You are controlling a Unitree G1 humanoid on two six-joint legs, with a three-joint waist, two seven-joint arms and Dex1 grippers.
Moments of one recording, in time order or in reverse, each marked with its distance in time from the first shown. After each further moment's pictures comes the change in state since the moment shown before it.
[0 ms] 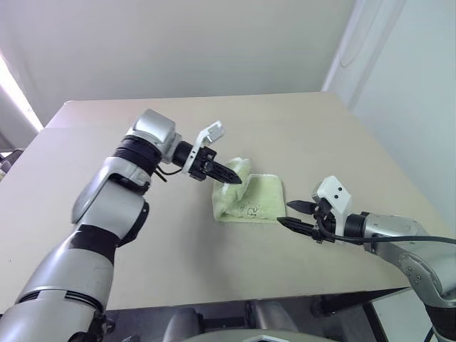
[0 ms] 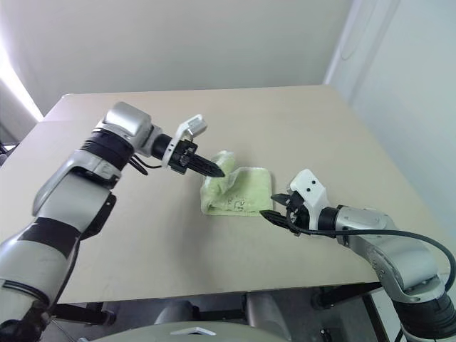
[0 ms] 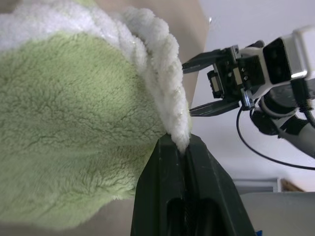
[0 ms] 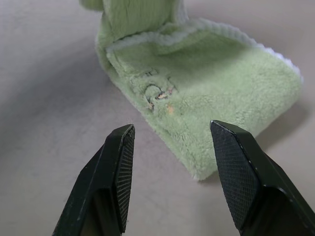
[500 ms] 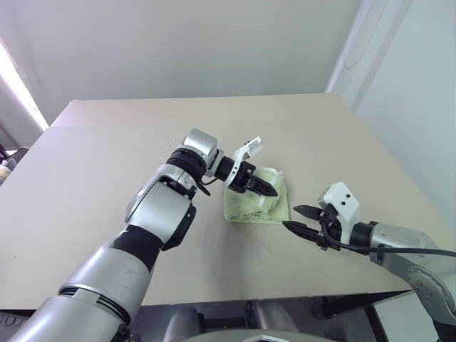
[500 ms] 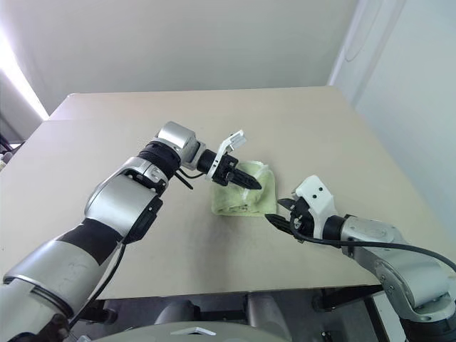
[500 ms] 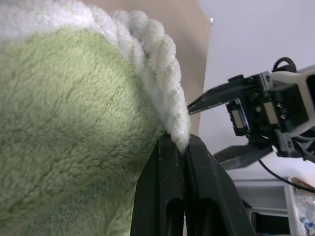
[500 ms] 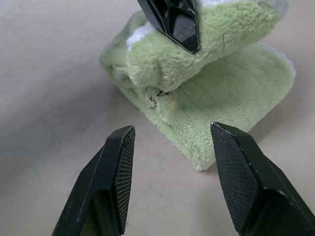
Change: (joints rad) left arm -0.031 -0.246 0.219 0.246 0.090 -0.206 0.194; right arm 0.097 0.015 -0.070 -0.080 0.031 0.043 -0.064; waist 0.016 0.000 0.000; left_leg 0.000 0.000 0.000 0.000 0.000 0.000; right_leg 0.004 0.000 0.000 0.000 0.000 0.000
